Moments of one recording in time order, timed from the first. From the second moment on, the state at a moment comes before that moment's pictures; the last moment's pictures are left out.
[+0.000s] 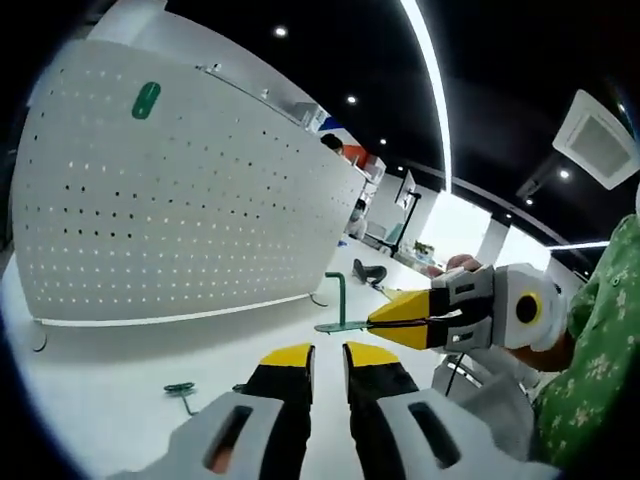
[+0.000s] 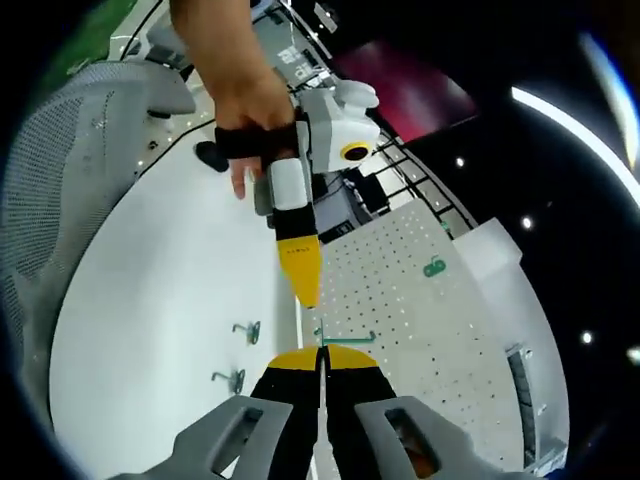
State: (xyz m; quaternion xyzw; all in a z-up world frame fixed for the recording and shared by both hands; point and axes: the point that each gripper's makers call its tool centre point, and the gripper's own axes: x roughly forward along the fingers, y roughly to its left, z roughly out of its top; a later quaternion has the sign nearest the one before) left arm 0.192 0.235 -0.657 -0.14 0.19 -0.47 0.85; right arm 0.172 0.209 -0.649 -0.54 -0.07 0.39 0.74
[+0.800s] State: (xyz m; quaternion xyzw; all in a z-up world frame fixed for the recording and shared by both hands) left arm 0.173 0.224 -0.662 0.04 0.13 -0.54 0.83; right arm 0.153 0.209 -0.656 -0.24 0.04 0.54 0.81
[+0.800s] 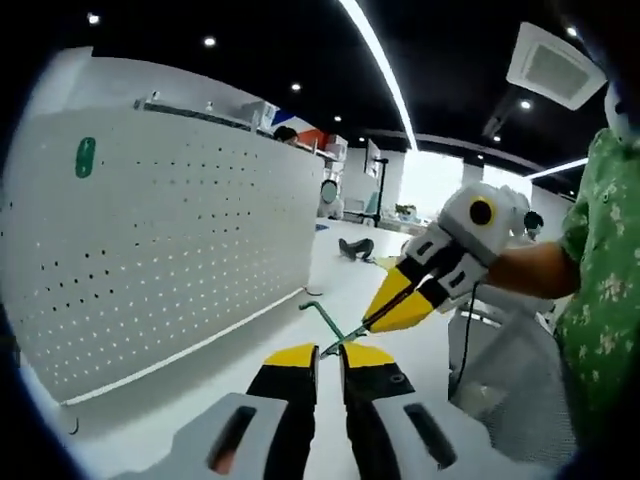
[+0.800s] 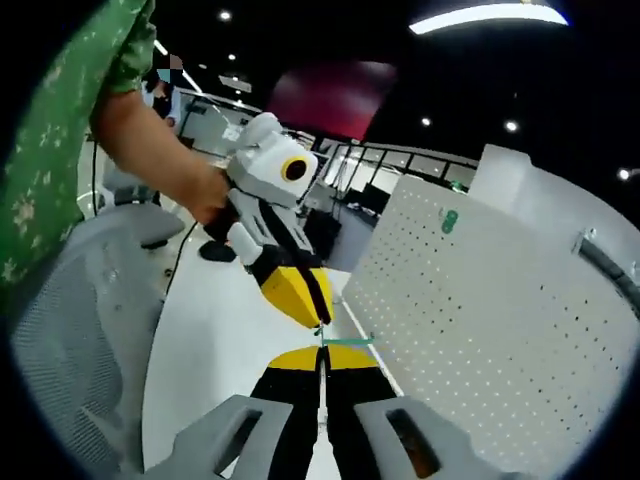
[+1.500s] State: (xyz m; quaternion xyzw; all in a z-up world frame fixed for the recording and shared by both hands) left arm 0.145 0.224 -0.665 0.06 0.12 -0.60 0.79; right arm 0.134 0.211 -0.658 -0.17 0.08 0.61 0.77
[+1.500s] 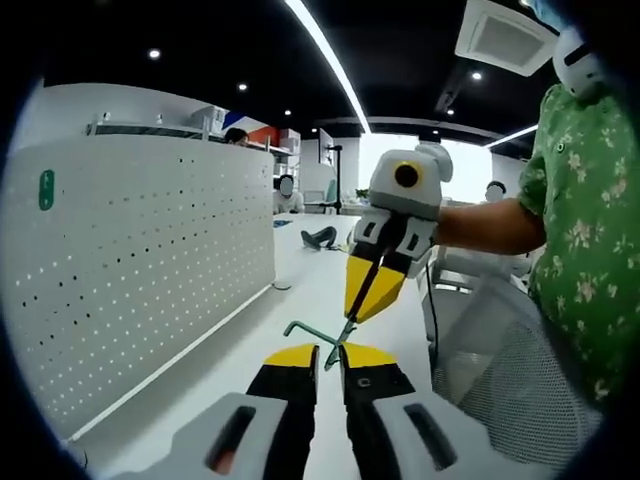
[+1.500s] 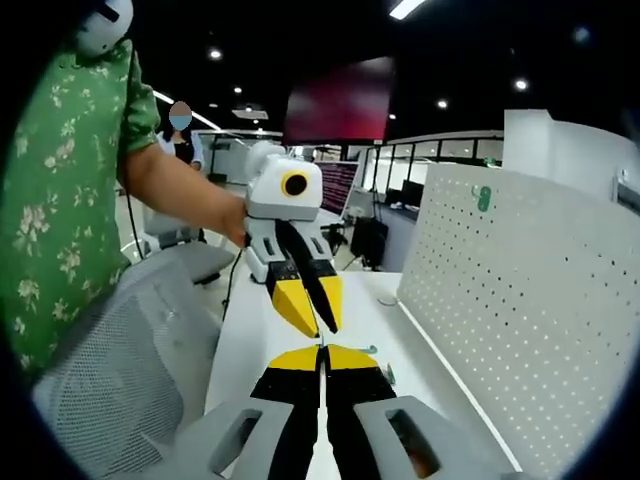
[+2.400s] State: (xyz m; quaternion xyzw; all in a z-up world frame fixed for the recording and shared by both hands) left arm 0.138 0.227 -0.674 0.06 0.11 -0.62 0.78; right arm 0.127 0.212 -0.647 -0.12 0.08 0.63 0.77
